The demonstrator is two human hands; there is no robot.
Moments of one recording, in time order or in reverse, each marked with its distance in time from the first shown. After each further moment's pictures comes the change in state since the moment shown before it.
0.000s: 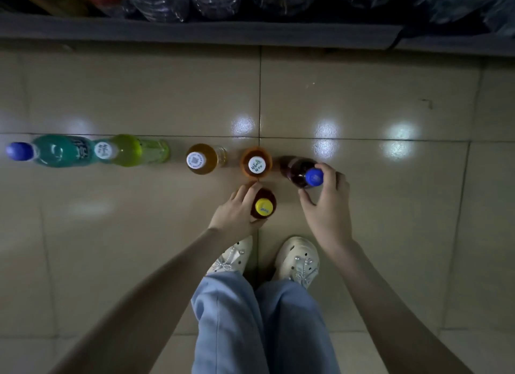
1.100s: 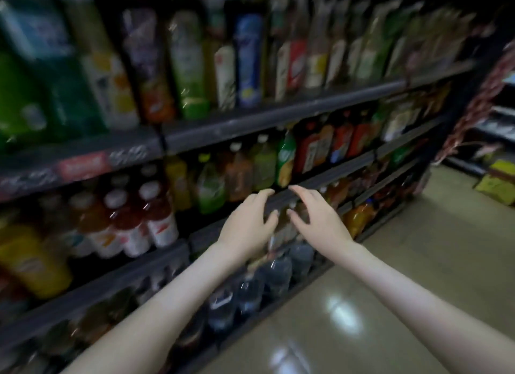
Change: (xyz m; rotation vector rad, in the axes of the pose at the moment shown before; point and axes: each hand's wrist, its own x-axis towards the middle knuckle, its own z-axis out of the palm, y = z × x) left_hand -0.318 0.787 -0.463 0.175 0.488 0.971; right_hand -0.177 -0.195 -0.836 0.064 0.688 -0.317
